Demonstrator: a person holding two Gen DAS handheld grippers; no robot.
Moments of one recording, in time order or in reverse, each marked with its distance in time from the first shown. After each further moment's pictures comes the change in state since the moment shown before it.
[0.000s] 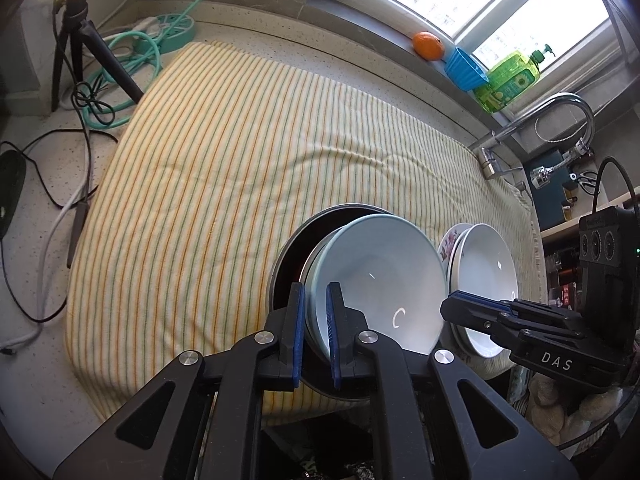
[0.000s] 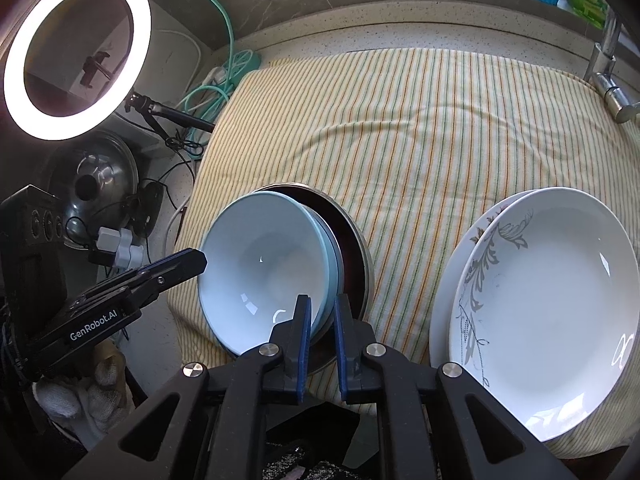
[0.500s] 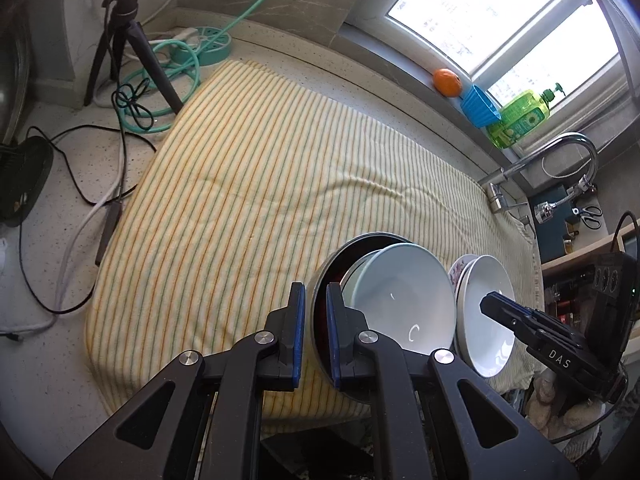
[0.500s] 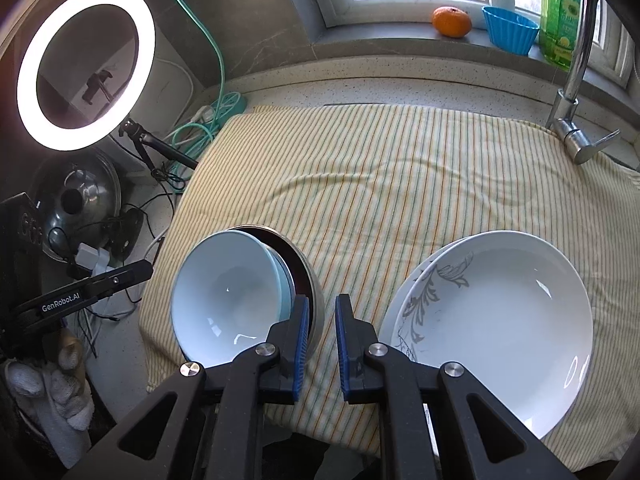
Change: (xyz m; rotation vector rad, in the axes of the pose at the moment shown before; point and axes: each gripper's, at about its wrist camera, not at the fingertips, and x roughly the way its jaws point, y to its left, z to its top) left arm -0.016 0.027 -0.002 -0.089 -0.083 0.015; right arm -0.027 -0.011 -0.006 -0.053 -0.180 -0.114
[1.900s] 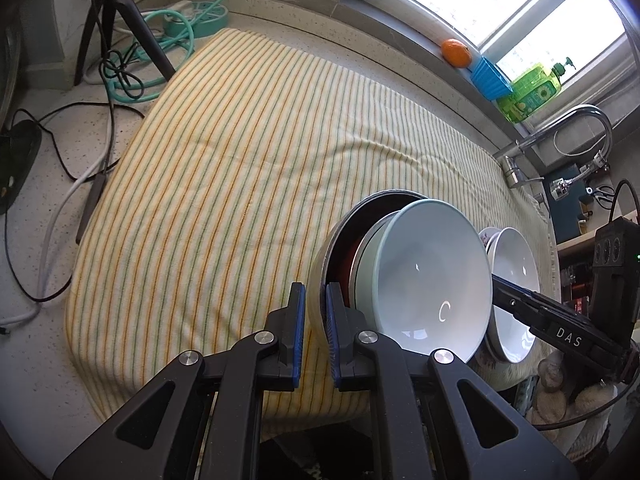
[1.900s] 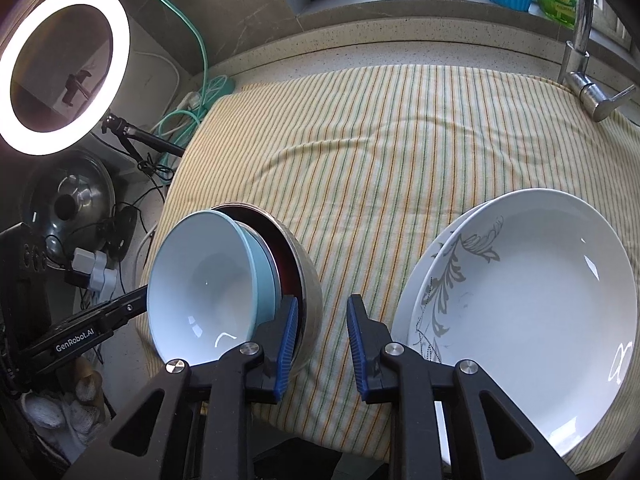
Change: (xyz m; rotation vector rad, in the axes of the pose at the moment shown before) left arm 0.030 0.000 -0.015 0.033 0.059 0.025; right arm 0.043 -0.012 -0.009 0.081 0.071 0.048
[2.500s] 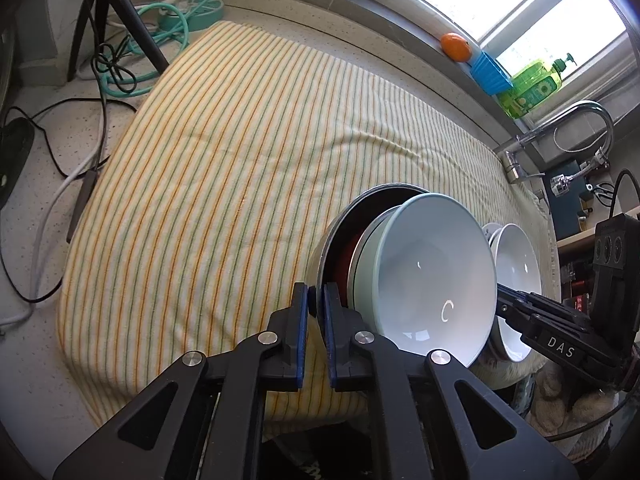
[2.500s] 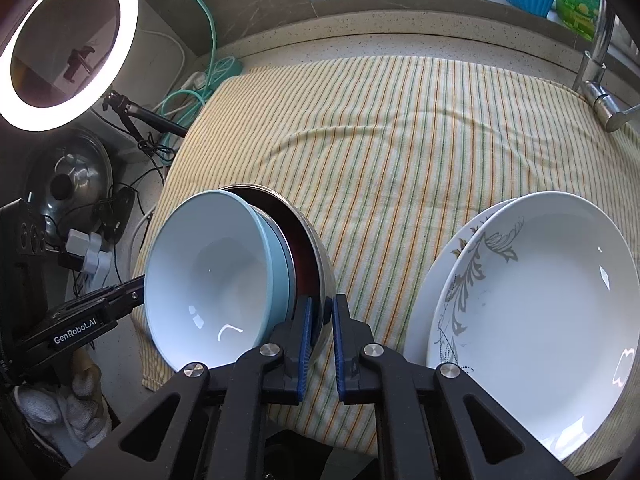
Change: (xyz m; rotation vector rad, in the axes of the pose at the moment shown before) left arm 0.006 -0.003 0.000 0.008 0.015 -0.004; right arm 0.010 0.015 -0.001 -0.058 0.036 -0.028
